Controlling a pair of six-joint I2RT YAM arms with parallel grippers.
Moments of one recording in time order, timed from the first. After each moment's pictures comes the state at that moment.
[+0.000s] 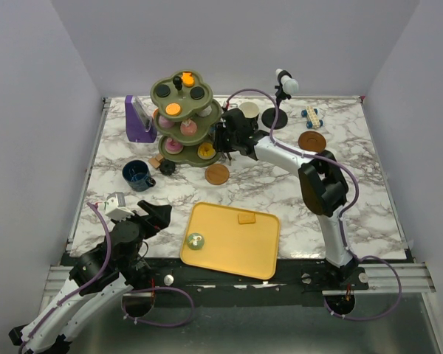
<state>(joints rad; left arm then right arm) -0.81 0.03 0.43 -0.79 -0.59 -0.96 0.67 2.16 1.70 -0.20 0.09 0.41</state>
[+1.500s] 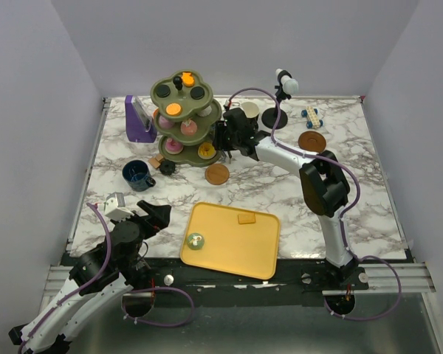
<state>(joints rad) -0.82 0.03 0.43 -0.80 -0.61 -0.98 0.65 2.15 1.68 -0.15 0.11 0.43</state>
